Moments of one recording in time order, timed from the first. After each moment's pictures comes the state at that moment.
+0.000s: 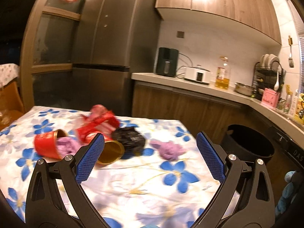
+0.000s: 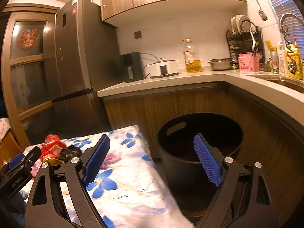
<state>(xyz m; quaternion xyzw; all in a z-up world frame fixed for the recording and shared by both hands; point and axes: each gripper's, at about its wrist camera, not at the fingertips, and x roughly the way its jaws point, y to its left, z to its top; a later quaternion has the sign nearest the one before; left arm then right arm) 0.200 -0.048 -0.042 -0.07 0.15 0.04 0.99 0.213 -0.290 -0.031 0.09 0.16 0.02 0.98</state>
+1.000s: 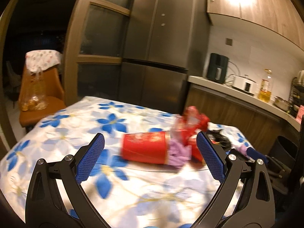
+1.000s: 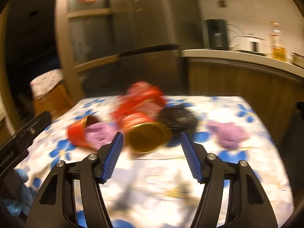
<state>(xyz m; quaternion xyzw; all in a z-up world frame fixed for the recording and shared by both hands) 0.155 0.117 -0.055 -0.11 0.15 0.19 0.96 0.253 -0.054 -0.082 0.00 0.26 0.29 0.92</state>
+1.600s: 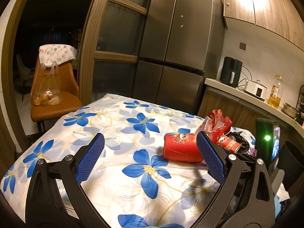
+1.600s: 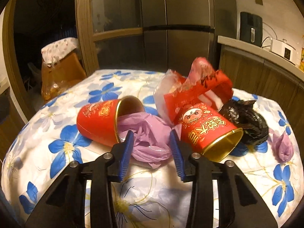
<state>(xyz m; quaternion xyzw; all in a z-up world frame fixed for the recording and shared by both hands) 0.121 0.172 -0.057 -0.13 0.16 0.22 0.95 0.275 0.051 -0.111 -0.08 0.31 0.33 0.89</state>
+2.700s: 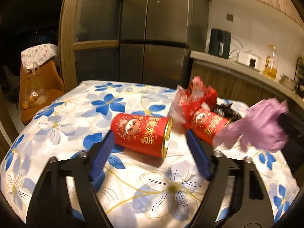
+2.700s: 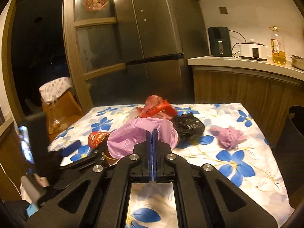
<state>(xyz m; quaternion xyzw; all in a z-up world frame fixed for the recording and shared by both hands) 0.195 0.101 -0.090 -0.08 0.25 0.19 0.95 0.215 -0.077 -0.043 0.03 0.23 0.28 0.93</state>
